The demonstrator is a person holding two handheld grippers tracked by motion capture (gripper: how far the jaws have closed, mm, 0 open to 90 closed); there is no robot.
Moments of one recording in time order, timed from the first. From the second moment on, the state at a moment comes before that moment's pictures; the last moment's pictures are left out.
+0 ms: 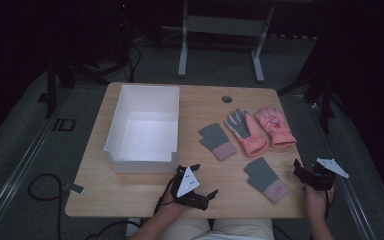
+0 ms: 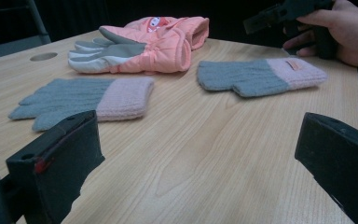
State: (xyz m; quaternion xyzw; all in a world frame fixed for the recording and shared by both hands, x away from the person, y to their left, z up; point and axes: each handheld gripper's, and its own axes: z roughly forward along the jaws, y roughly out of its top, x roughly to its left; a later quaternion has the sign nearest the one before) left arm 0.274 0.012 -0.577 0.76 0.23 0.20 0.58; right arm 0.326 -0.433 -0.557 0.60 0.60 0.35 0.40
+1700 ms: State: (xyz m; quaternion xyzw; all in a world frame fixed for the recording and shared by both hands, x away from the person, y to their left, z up) left arm 0.273 0.012 -0.577 0.76 0.22 0.20 0.57; right arm 0.373 -0.358 -0.437 0.51 0.68 0.39 0.36
